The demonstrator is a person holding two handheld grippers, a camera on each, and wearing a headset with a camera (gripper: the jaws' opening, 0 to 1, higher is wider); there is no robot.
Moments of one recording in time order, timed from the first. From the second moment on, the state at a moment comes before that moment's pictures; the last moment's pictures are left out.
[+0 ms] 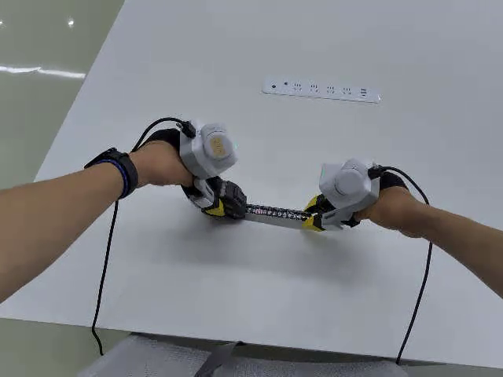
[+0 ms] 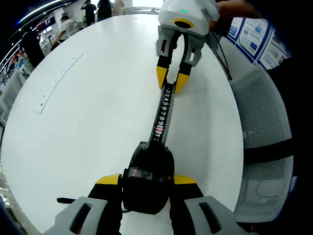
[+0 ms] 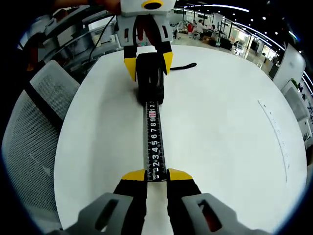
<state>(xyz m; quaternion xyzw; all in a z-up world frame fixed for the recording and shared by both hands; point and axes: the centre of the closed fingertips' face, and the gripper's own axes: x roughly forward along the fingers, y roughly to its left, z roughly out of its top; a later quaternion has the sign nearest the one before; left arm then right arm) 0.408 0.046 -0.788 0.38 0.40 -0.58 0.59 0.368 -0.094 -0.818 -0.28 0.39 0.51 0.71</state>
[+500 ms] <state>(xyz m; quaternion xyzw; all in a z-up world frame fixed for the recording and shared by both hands) 0.407 0.045 -0.788 0.39 0.40 -0.58 0.59 0.363 -0.108 -0.819 -0.27 0.40 0.51 0.71</state>
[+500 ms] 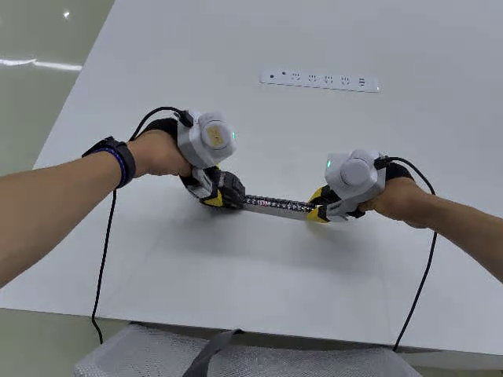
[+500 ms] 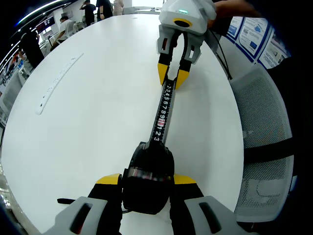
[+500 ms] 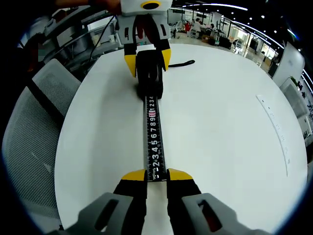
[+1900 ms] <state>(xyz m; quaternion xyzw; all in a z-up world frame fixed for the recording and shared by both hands) 0.407 0.044 -0.788 0.39 0.41 -0.58 0.59 0.346 -0.156 -0.815 -0.28 0.41 0.50 0.71</state>
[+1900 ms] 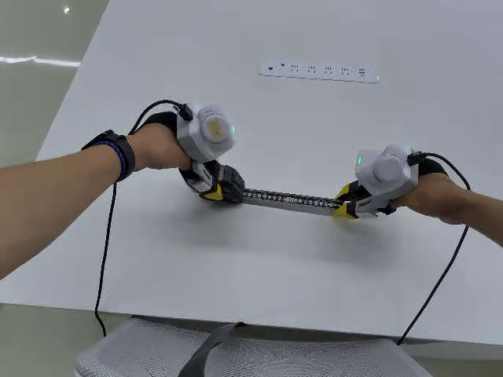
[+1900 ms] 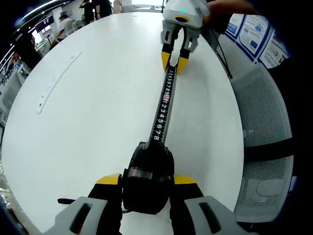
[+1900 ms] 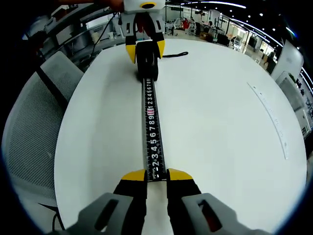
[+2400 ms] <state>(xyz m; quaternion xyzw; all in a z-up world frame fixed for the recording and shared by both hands) 0.407 0.044 -0.790 0.39 0.41 -0.58 0.59 0.339 -0.179 -0.816 -0.28 0.42 0.49 0.72</state>
